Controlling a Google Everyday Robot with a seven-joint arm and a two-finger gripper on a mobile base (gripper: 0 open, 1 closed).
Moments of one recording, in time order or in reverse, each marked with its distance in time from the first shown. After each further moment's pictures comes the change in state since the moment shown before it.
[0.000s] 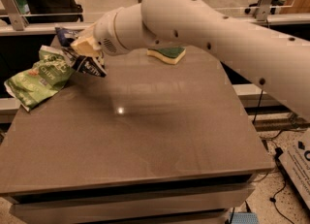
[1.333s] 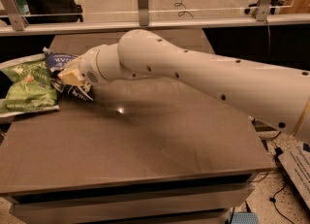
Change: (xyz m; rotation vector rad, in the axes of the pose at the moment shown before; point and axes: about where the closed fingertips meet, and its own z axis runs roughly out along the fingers) arm 0.052 0.047 0.078 -0.075 0.002 0.100
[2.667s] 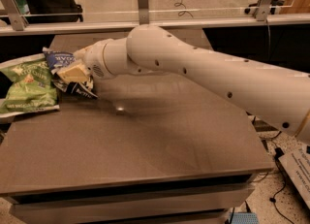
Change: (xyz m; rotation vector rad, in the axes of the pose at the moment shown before) arm -0.013 -0.017 -0.013 0.010 -0.055 -0.012
